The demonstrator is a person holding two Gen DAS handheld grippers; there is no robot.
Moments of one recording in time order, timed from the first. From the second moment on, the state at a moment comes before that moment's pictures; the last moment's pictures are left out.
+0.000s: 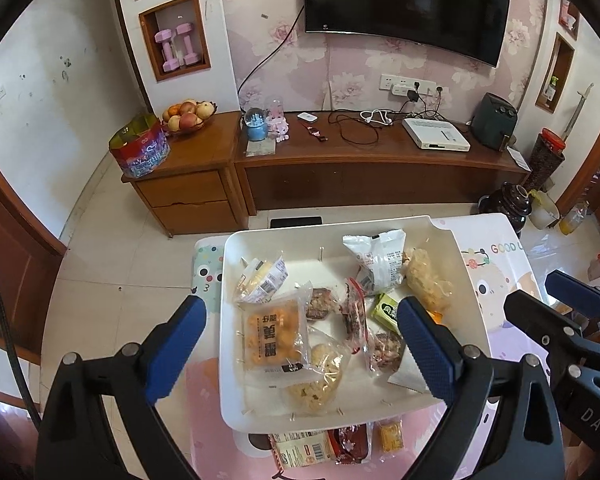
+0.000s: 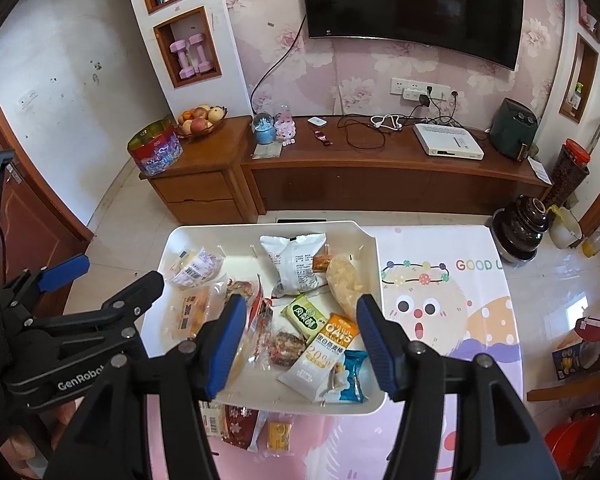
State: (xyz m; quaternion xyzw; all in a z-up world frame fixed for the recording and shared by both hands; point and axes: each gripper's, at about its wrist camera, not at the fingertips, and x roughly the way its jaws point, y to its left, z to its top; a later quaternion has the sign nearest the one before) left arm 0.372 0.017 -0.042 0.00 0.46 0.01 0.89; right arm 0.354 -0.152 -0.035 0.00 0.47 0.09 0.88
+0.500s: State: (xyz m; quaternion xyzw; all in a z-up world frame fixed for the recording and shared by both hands) left arm 0.330 0.022 -0.030 -0.02 0.46 0.01 0.89; right arm 0.319 -0.155 -0.028 0.01 0.47 0.12 0.88
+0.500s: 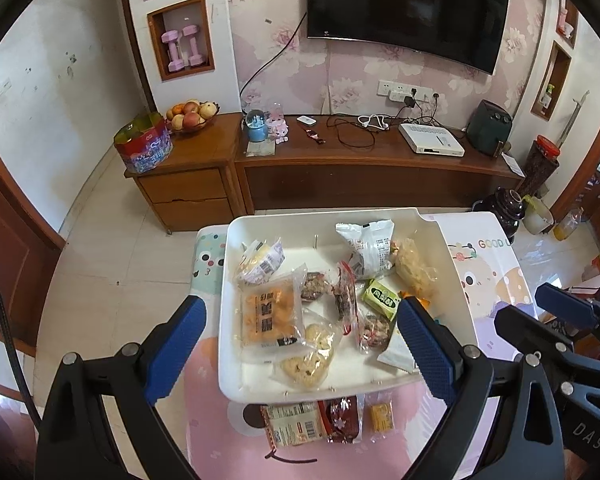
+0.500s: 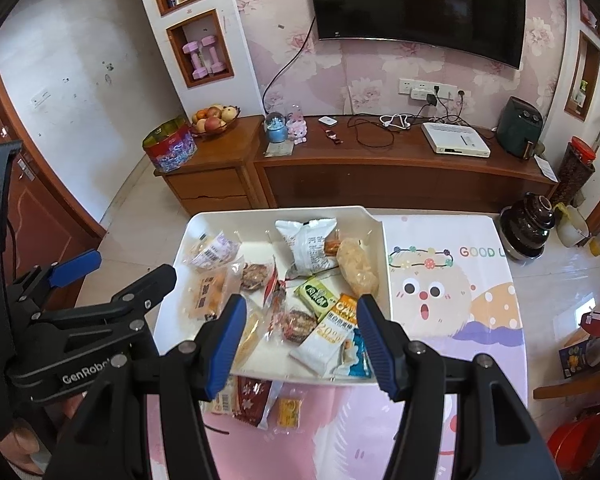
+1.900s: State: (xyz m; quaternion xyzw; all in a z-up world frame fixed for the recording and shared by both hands) left arm 0.233 0.030 -0.250 0.20 0.45 -0.18 0.85; right arm 0.264 -0.121 -0.236 0.01 0.61 0.12 0.78
